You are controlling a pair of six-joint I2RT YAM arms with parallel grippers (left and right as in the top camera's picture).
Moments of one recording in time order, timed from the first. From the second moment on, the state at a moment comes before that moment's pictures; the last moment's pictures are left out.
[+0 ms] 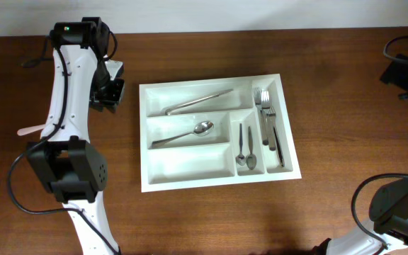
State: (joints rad) left arm -0.01 2.18 2.23 -1.68 -0.09 0.13; right arm -0.46 1.85 1.91 -1.13 0.11 0.18
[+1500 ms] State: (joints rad) left arm 0.14 1.65 0.93 -0.84 -0.35 -0.14; right arm -0.46 1.85 1.91 -1.13 0.11 0.18
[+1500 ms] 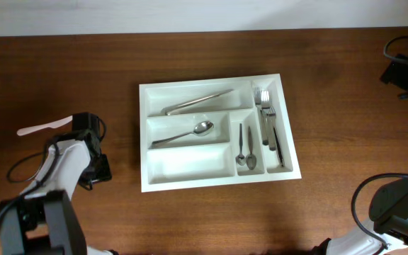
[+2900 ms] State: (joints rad) left arm 0.14 1.74 0.93 -0.69 -0.36 0.38; right arm -0.46 1.85 1.91 -1.13 0.11 0.18
